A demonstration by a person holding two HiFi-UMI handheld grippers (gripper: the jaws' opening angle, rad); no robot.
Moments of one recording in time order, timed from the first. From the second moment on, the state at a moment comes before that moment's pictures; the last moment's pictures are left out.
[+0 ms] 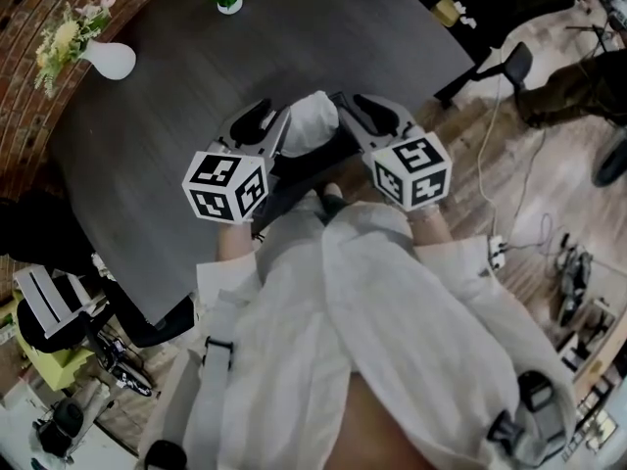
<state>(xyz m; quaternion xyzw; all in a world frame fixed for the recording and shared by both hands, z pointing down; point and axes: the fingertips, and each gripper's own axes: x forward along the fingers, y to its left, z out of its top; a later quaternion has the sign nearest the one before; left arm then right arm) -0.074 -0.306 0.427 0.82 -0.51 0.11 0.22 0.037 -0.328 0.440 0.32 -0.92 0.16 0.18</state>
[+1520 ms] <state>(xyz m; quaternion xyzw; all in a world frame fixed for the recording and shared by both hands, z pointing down) -0.057 -0.306 0.484 0.85 -0.35 0.30 0.24 0.033 -0.285 0.477 0.33 -0.89 0.15 0.27</state>
